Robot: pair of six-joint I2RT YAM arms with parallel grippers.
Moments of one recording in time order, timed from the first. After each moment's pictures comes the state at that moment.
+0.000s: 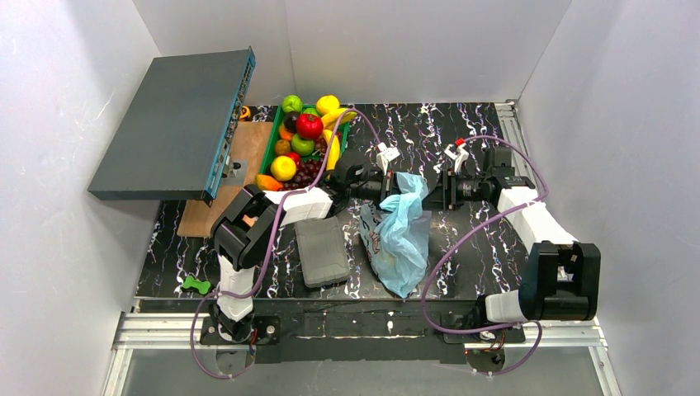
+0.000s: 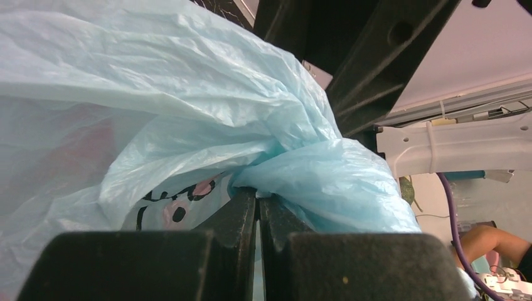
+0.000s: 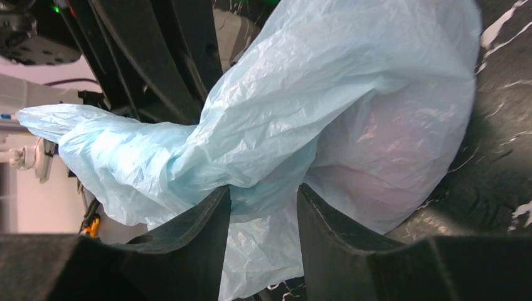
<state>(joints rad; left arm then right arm) -0.74 1.95 1.19 0.46 0.85 -0.73 0.03 1.38 0.93 -0.50 -1.02 -0.02</state>
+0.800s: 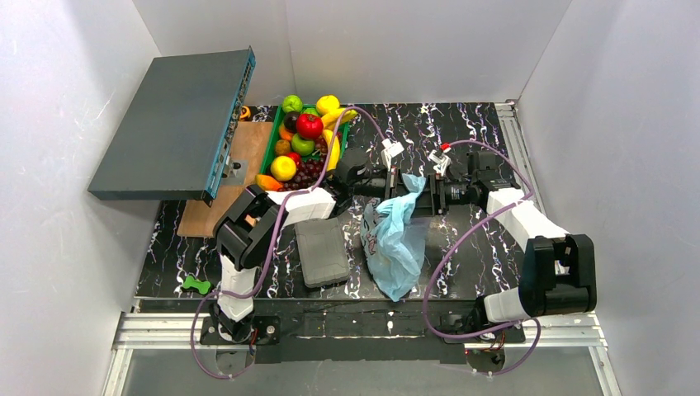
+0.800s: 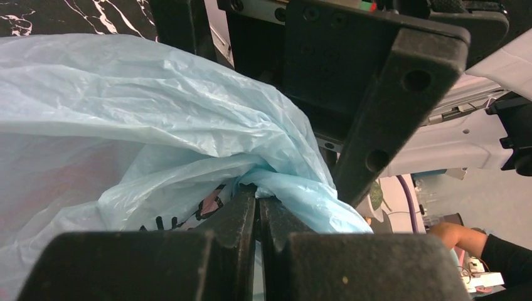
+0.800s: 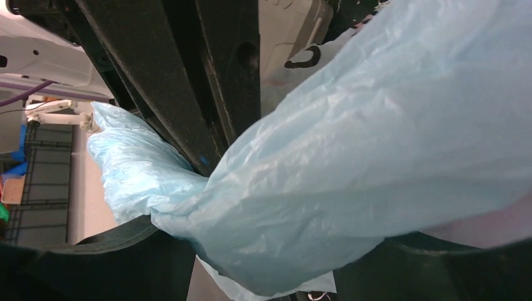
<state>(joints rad) -0.77 1.96 1.22 0.59 0.88 -0.87 0.13 1.40 0.88 -0.43 -1.16 0.07</state>
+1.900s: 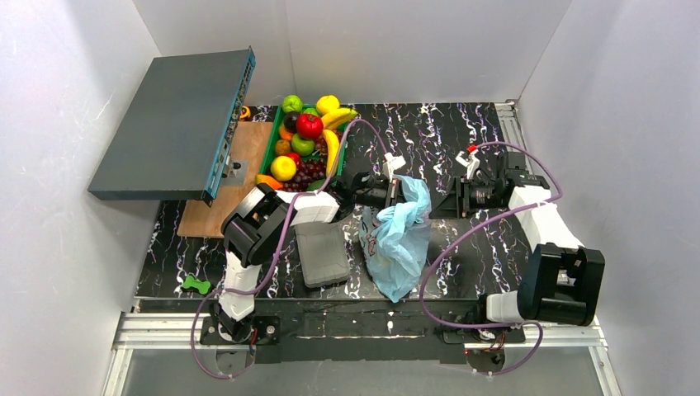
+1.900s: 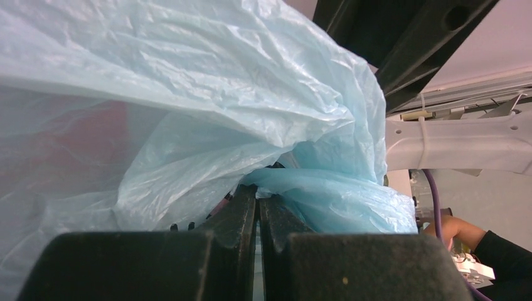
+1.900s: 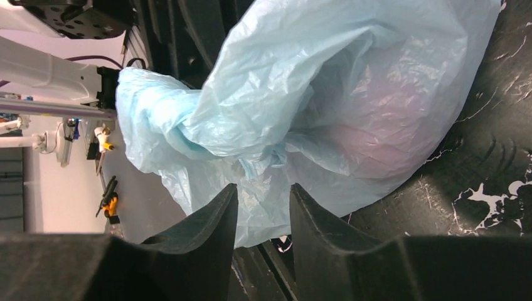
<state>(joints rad) -0.77 2.02 1.20 0.51 0.89 -0.83 -0.08 1.36 0.96 -0.83 -1.11 -0.28</state>
